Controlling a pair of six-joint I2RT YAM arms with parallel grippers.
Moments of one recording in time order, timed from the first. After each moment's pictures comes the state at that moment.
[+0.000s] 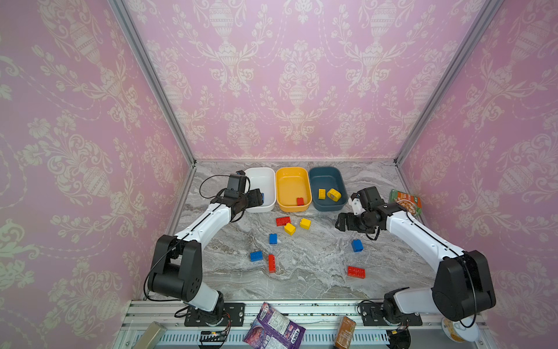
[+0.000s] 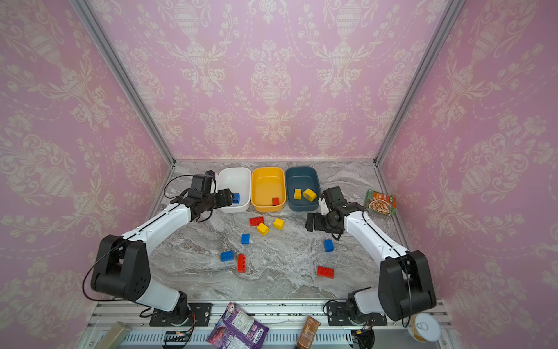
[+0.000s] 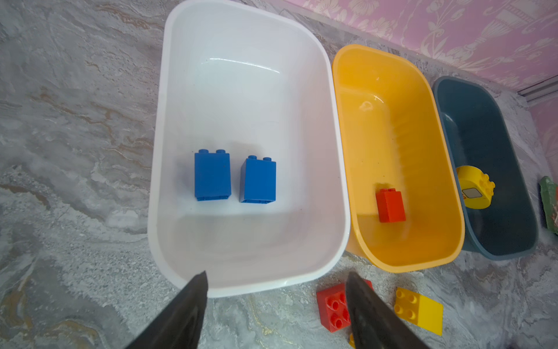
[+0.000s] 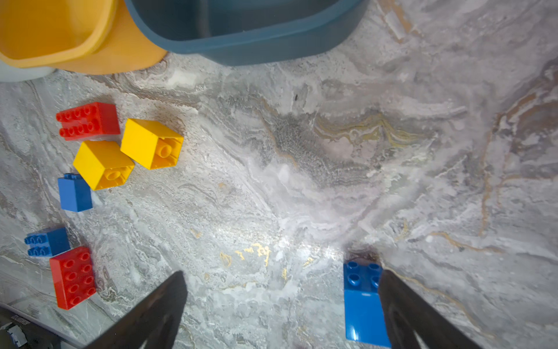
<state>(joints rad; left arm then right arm) -0.21 1.51 1.02 -0.29 0.11 -0.42 0.23 1.39 0.95 -0.74 -0.18 0.29</state>
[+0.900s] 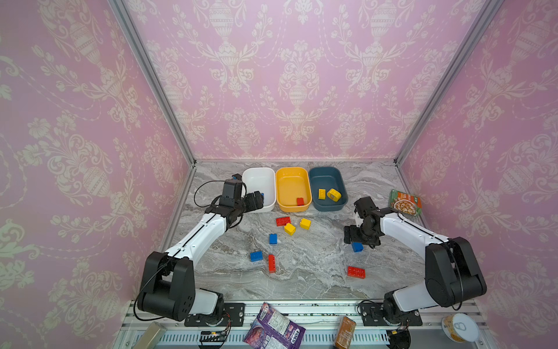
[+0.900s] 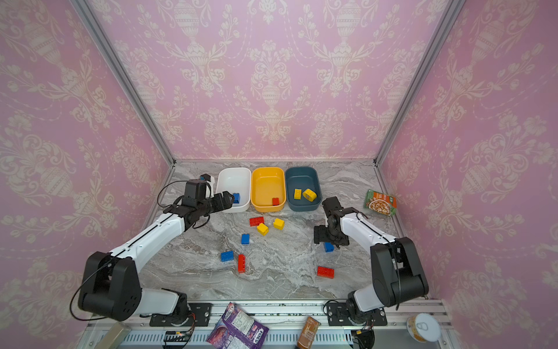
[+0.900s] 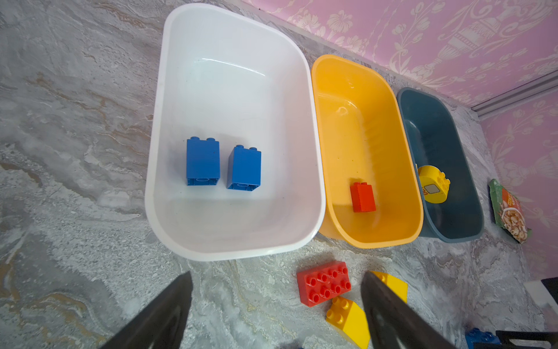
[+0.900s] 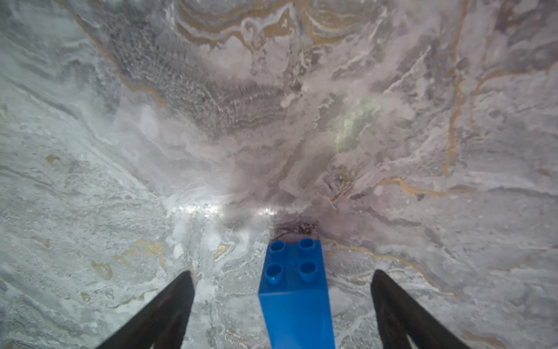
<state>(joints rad) -0.21 1.39 0.93 -0.25 0.14 -0.47 0.22 1.49 0.85 -0.77 -0.03 0.29</state>
